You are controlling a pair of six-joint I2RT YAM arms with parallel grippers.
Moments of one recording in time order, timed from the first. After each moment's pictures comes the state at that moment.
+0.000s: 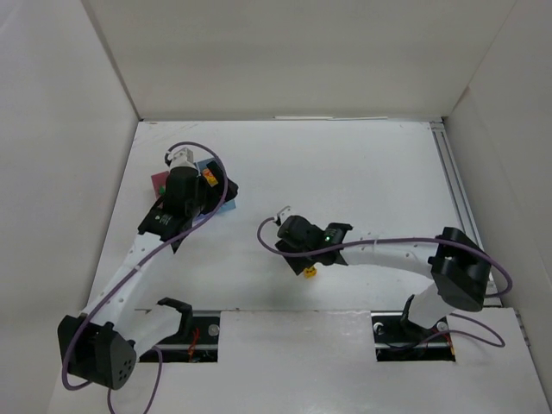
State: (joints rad) left arm -0.31 1.03 0.85 -0.37 -0.06 -0.70; right arm 1.08 1.55 1.01 -0.53 0.25 0.30
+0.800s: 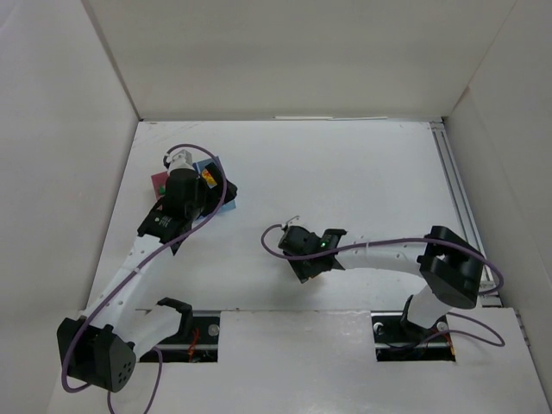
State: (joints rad) left arm -0.31 0.99 0.83 -0.39 -0.08 -0.73; right arm 1.10 1.61 0.97 -0.60 0.28 0.49
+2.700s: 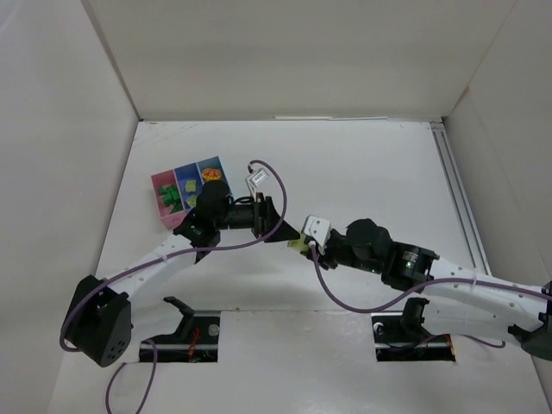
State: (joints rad) left arm -0.57 1.13 0.65 0.28 0.87 -0.74; right arm 1.10 0.92 0.75 -0.22 0.01 -0.27
